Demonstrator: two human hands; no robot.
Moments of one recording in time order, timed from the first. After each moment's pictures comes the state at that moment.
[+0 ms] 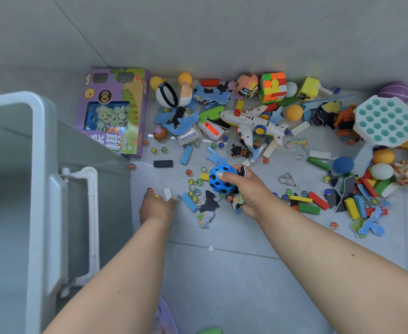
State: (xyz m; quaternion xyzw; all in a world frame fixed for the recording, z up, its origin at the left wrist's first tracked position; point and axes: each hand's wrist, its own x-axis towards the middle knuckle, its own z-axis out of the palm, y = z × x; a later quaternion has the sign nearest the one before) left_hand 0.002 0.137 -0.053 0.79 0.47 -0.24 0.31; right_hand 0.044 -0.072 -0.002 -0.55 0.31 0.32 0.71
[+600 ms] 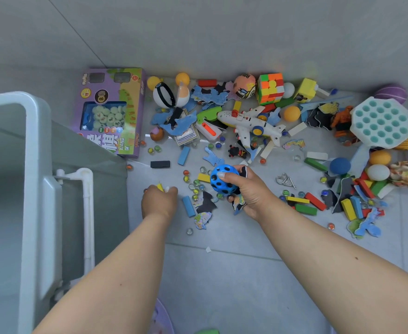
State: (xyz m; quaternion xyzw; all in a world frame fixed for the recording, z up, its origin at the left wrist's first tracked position) left_hand 0.019 0.122 -0.050 0.83 0.43 -0.22 0.29; right_hand 0.044 -0.080 -0.001 -0.55 0.31 0.32 0.71
